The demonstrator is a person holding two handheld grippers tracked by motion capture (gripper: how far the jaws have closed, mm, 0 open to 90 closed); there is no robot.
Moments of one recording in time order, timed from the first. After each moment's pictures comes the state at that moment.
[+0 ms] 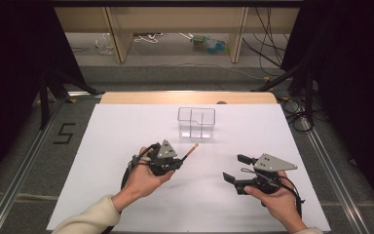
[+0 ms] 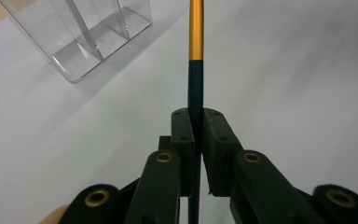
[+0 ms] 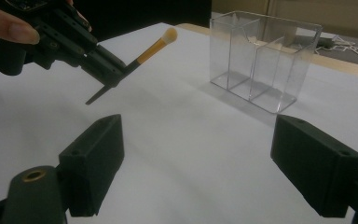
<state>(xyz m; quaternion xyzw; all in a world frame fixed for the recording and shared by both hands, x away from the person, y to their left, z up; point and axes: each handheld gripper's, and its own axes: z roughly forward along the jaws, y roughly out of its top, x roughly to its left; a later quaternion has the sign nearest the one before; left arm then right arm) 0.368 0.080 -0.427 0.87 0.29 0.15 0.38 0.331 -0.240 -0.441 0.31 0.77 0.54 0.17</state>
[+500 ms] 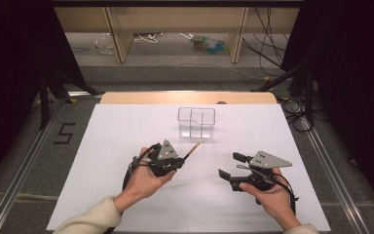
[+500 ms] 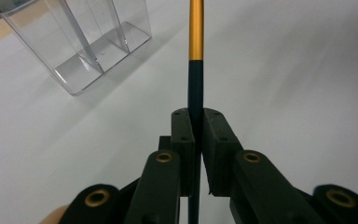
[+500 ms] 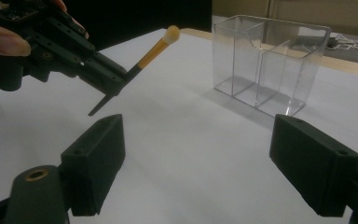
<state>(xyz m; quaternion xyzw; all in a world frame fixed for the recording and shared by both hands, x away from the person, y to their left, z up) 0.365 0.077 -0.425 0.86 0.28 0.16 0.39 0.339 -0.228 -0.442 0.31 0.76 0.55 0.16</state>
